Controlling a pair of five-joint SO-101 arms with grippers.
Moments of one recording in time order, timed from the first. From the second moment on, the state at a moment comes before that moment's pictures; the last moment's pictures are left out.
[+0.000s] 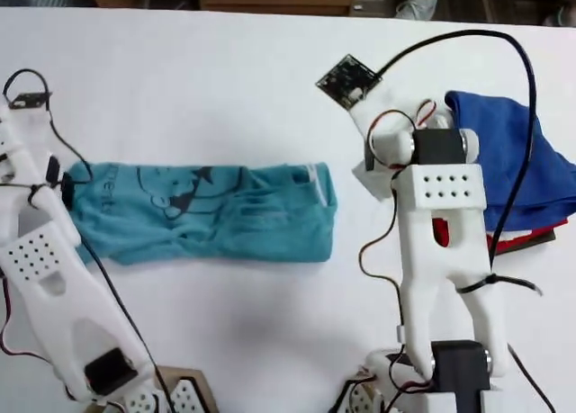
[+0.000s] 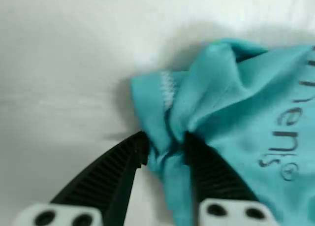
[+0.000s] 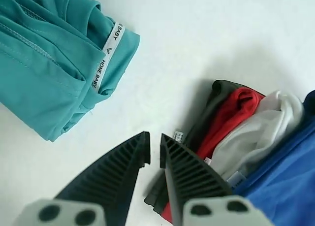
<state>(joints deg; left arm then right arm) -40.9 61.9 -58.1 101.1 -26.2 -7.1 -13.8 9.3 80.0 42.1</state>
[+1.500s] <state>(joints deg) -26.5 56.0 -50.7 101.8 -27.4 -9.3 -18.7 -1.5 88.5 42.1</state>
